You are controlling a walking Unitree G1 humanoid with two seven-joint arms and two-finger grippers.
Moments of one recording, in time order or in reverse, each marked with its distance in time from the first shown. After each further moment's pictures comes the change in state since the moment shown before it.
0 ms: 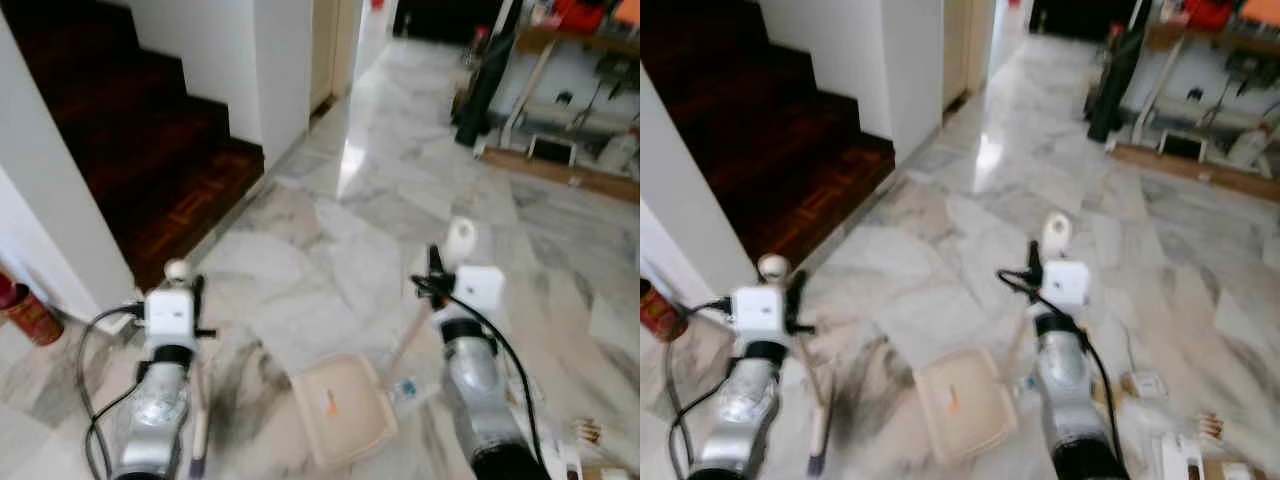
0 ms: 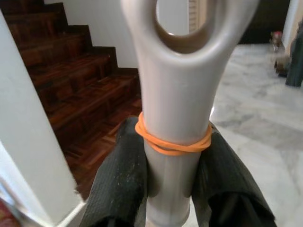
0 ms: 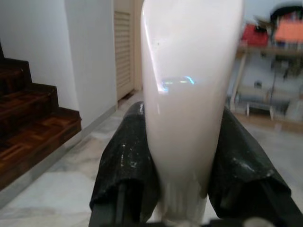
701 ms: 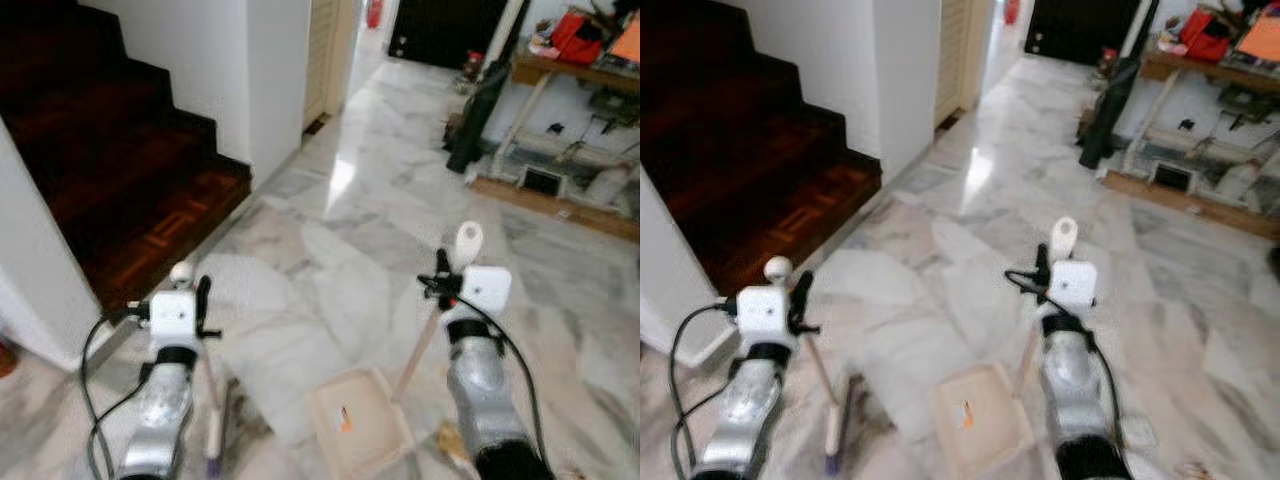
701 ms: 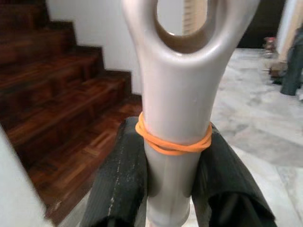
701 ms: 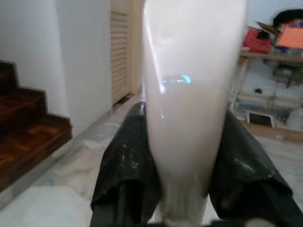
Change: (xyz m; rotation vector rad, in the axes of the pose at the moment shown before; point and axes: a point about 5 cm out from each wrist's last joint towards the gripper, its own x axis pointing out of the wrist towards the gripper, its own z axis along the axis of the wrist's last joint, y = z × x) left arm -0.002 0.012 -0.002 0.019 0.009 0.034; right arm 0.002 0.019 0.003 0.032 0.001 0.053
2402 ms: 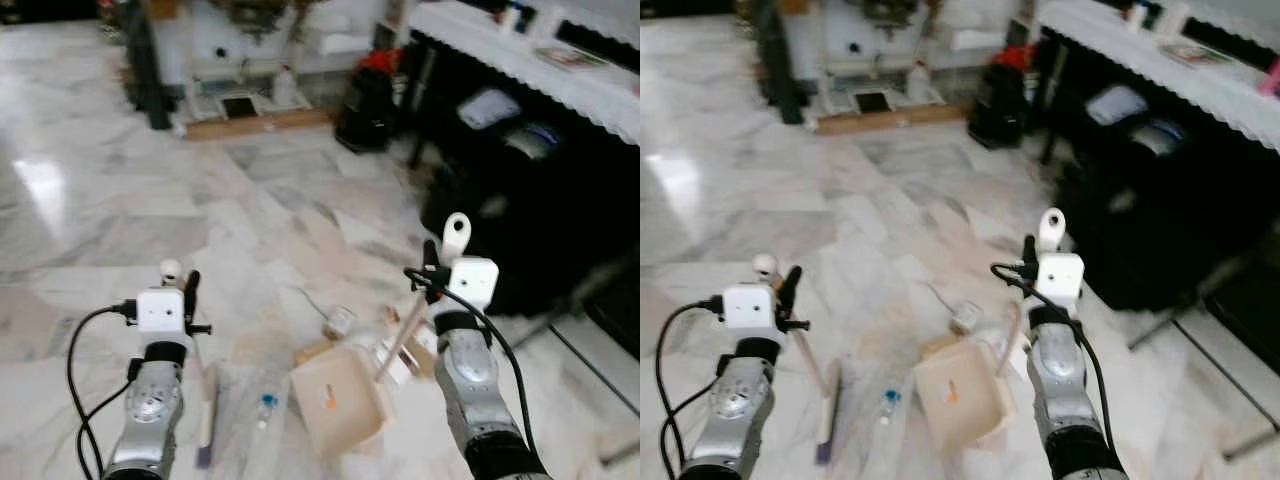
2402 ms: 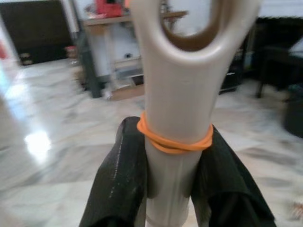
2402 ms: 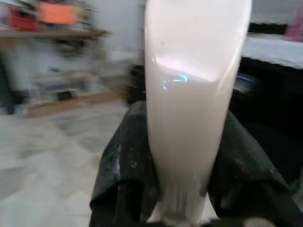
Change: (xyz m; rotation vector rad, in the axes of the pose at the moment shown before) left arm 0.005 -0.006 0.007 -0.013 -0.037 -0.021; right arm 0.001 -0.013 0.000 0.001 -0.002 -0.062
